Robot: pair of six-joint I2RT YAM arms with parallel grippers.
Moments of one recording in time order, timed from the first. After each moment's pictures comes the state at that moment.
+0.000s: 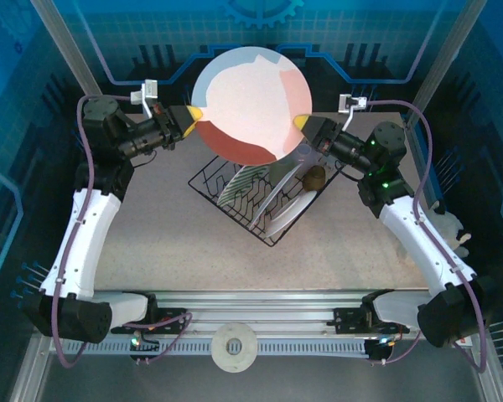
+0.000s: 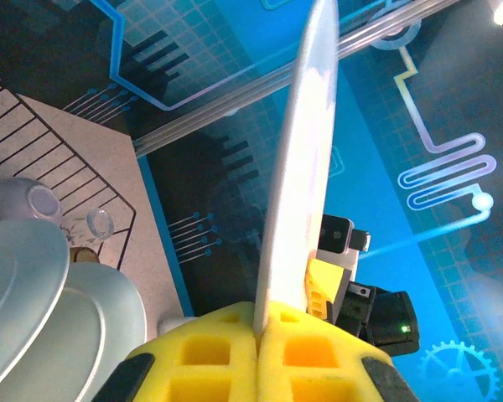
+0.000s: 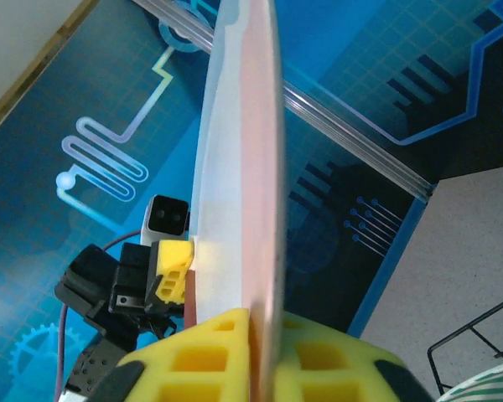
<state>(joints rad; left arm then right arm) -0.06 1.24 1.39 -0.19 0.85 -1.07 0.29 1.21 1.12 0.27 -0.67 1.10</state>
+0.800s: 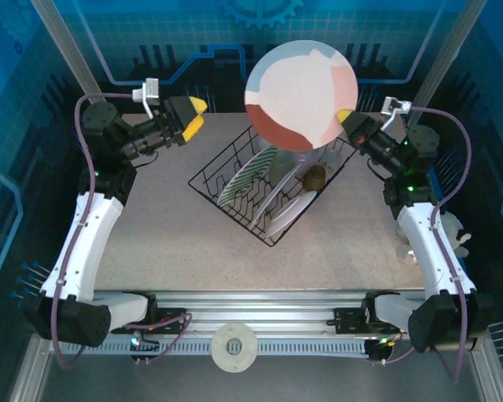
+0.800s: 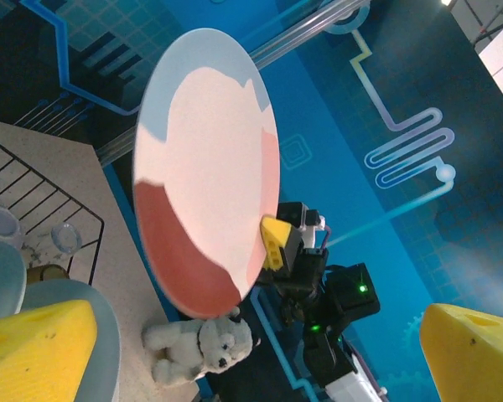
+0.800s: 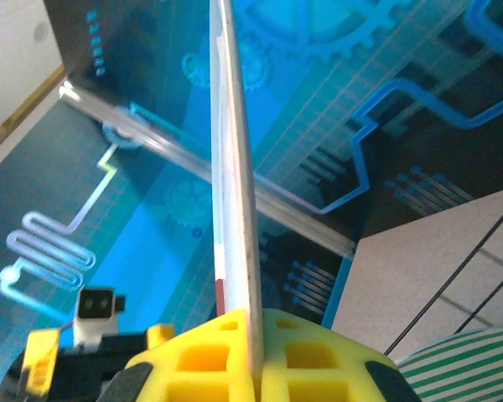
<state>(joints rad) -0.08 1.20 1.33 -0.04 0.89 -1.10 -0.02 1.16 1.05 0.26 -0.70 1.14</state>
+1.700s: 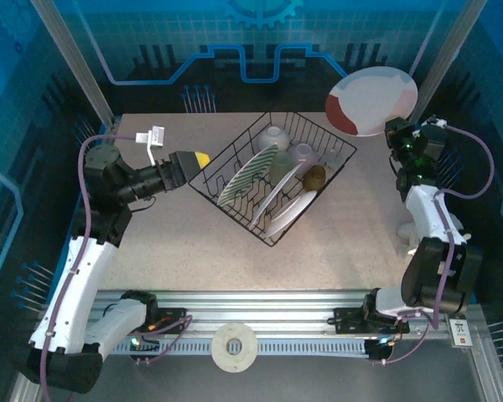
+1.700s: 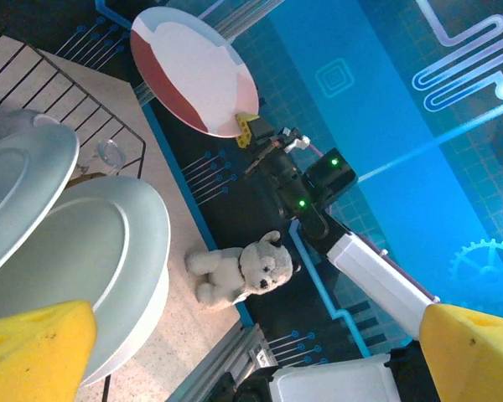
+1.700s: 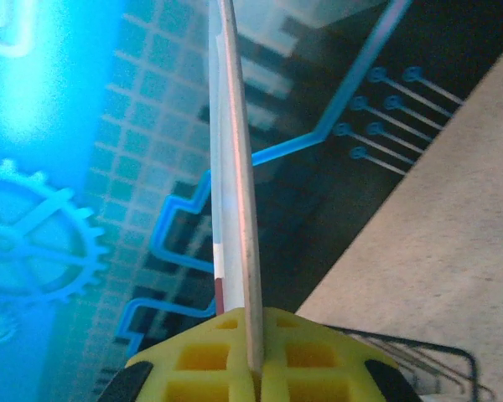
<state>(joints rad) -0.12 0.92 1.07 -0.26 0.89 -0.90 -0.25 1.43 1.02 0.24 -0.28 1.08</state>
